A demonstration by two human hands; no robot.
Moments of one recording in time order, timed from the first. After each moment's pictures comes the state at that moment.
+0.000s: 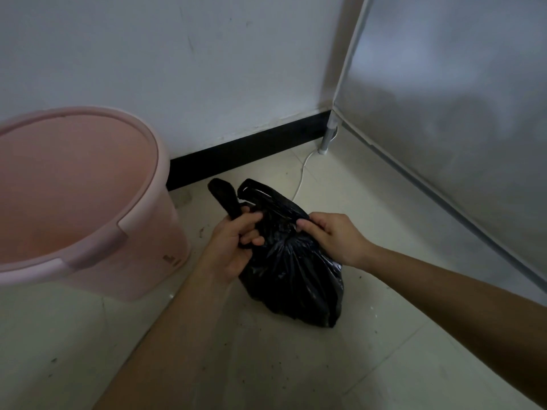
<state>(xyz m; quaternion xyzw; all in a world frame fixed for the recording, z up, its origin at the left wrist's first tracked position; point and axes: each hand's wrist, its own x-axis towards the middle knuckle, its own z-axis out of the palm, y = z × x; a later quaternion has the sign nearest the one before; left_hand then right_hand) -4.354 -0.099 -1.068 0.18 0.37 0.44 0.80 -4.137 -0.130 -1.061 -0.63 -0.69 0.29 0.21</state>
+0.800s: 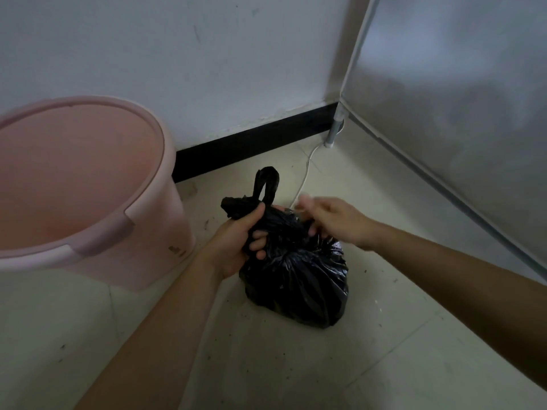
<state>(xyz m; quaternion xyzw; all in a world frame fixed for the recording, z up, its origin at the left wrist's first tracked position) -4.366 -0.106 -1.063 0.31 0.38 0.30 0.82 -4.145 -0.119 -1.033 -0.63 -0.58 0.49 0.18</state>
